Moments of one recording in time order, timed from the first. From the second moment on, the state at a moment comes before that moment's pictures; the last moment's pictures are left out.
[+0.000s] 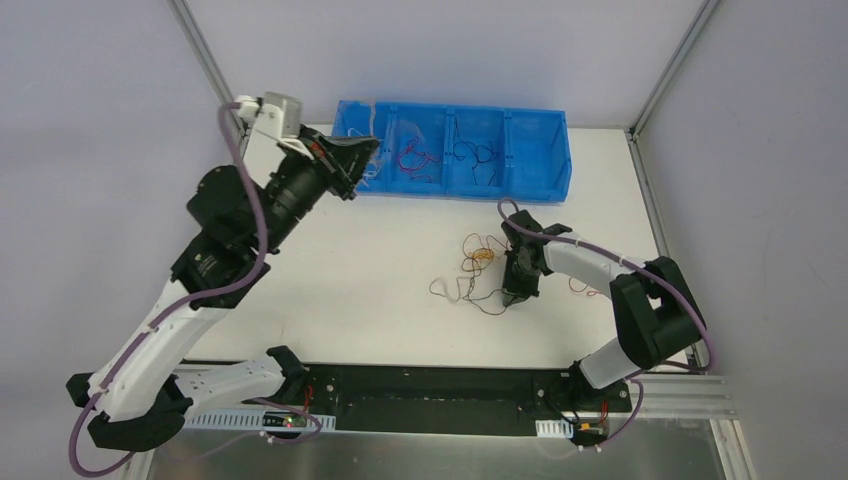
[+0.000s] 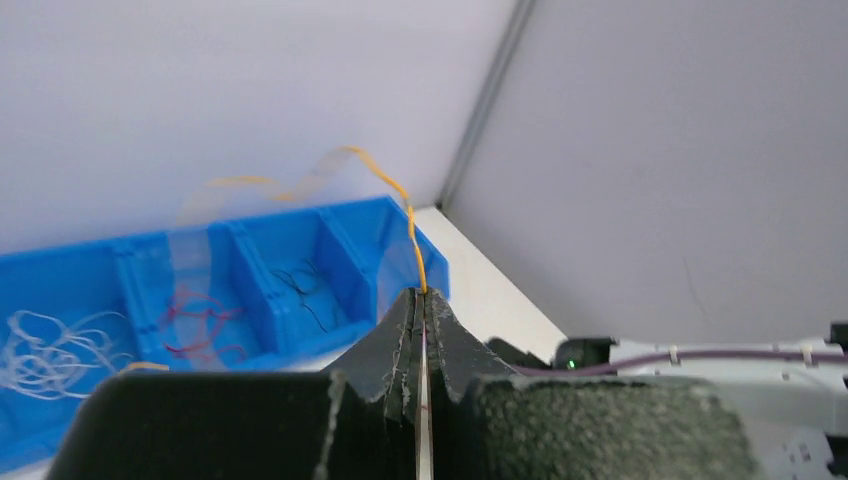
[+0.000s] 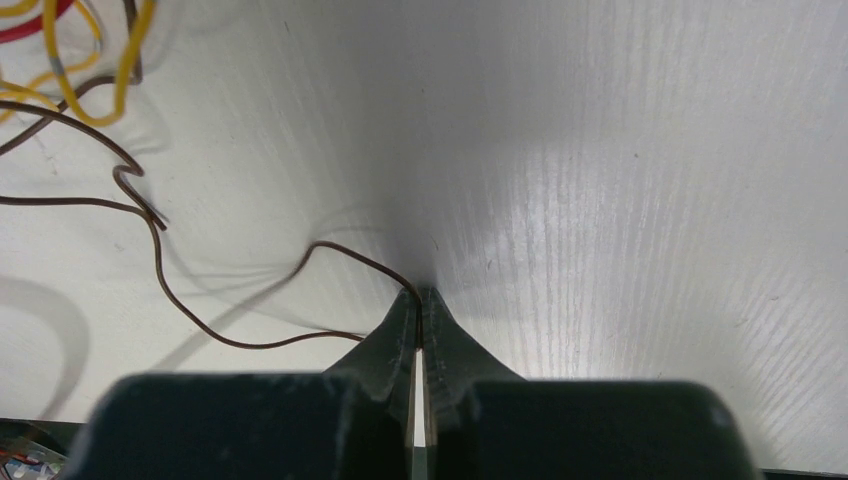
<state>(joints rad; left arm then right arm) -0.81 0.96 1.37 -0.20 -0.15 -0.28 0.49 1.53 0.84 -0.72 -0.04 0.67</state>
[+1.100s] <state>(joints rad) -0.78 1.10 1.21 -0.24 0.22 -0.66 0.59 1.11 1.41 -0.88 -0.28 0.57</state>
